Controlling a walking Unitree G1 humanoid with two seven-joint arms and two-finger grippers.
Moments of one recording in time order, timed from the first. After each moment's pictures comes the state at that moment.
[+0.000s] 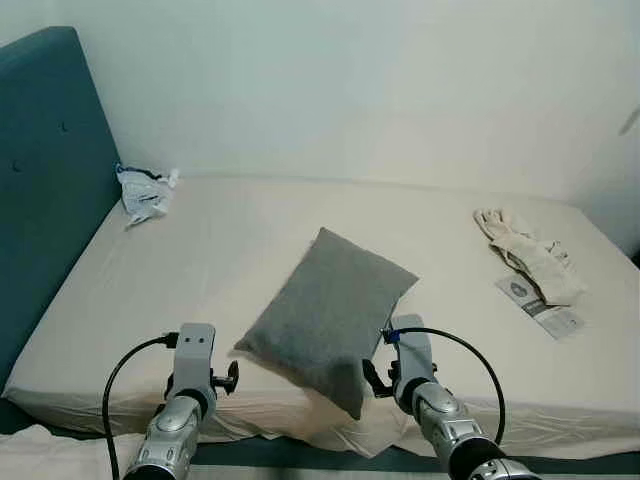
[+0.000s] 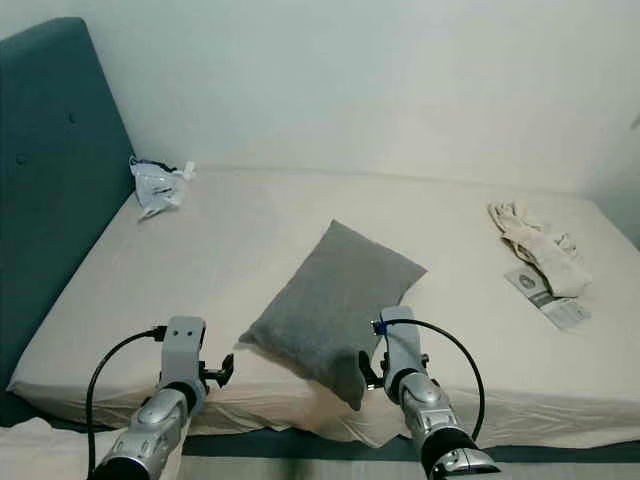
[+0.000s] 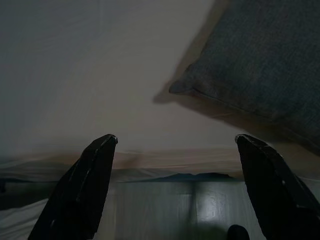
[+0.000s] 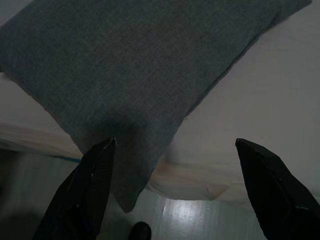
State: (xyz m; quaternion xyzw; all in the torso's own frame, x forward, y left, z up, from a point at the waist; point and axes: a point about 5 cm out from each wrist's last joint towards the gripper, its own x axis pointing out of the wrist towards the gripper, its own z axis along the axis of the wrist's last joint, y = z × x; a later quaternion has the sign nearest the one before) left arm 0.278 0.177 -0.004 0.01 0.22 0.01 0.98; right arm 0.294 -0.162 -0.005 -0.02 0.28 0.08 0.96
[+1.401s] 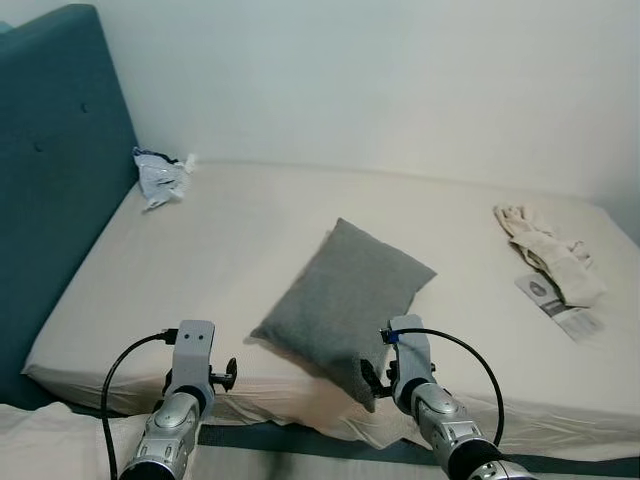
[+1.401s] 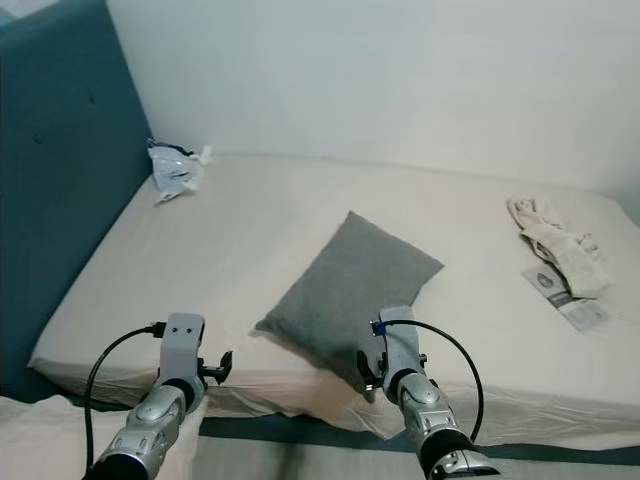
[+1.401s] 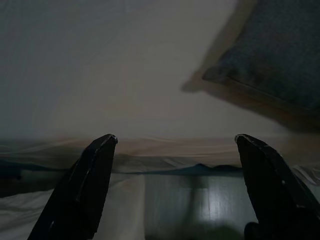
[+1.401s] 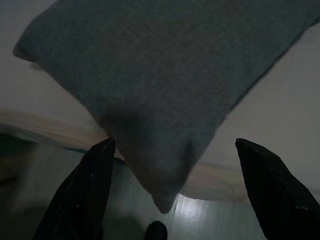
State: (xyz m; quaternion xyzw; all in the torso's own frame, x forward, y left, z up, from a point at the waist) left arm 0.281 0.173 -0.001 0.01 0.21 0.00 0.98; right arm 0.294 -0.163 -0.004 -0.02 0.27 0.08 0.96
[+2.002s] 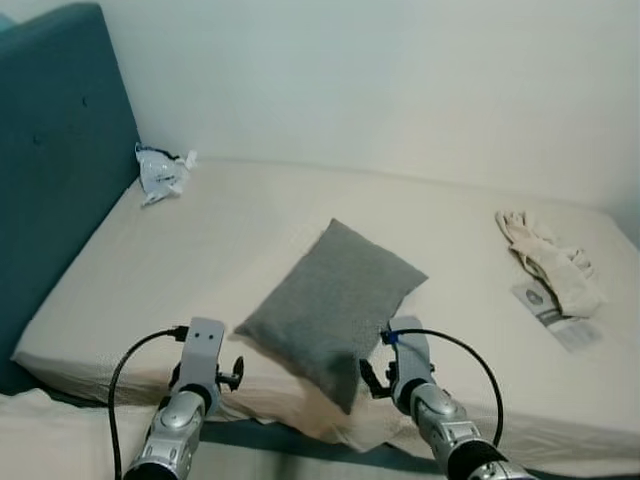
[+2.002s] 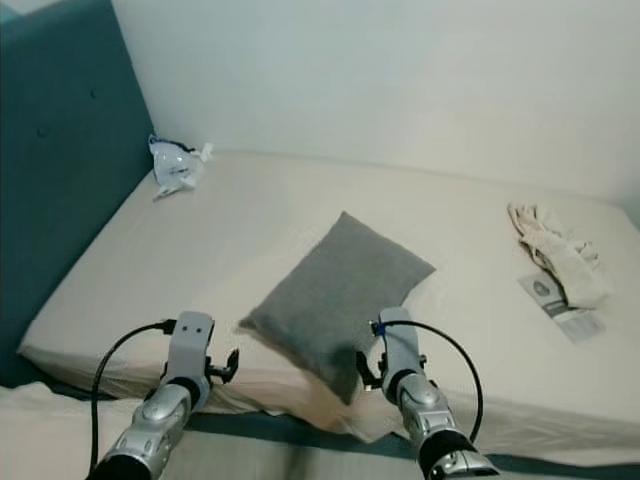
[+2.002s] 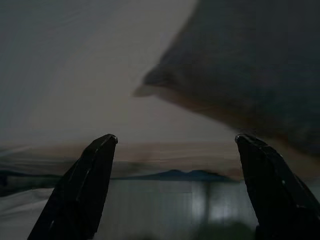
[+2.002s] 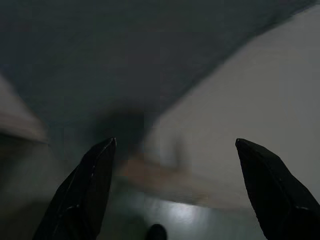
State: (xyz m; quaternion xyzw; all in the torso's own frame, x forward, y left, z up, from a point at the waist) left arm 0.280 0.168 0.000 0.04 0.20 -0.02 0.98; right arm 0.293 -0.164 -0.005 -0.02 0.27 0.08 0.96
